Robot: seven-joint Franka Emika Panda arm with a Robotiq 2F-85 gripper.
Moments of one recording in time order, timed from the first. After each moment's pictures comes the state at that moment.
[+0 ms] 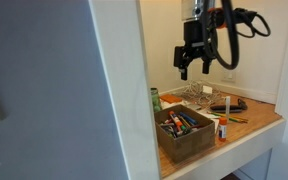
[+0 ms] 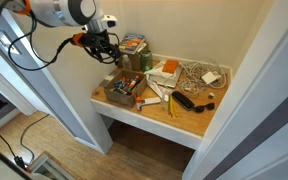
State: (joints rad) arm 0.06 -0.09 0.18 -2.16 -0.04 2.17 0.14
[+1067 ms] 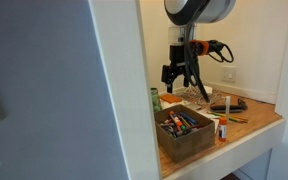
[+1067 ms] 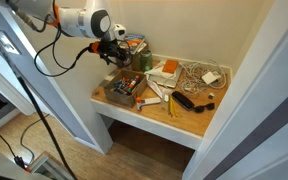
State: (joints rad) arm 0.08 0.15 0.16 -2.03 -0.02 2.32 -0.03
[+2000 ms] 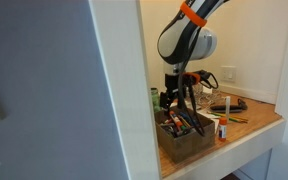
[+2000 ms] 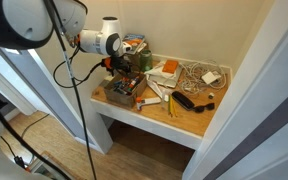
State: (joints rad) arm 0.08 0.42 0.16 -1.92 -0.02 2.40 -0.18
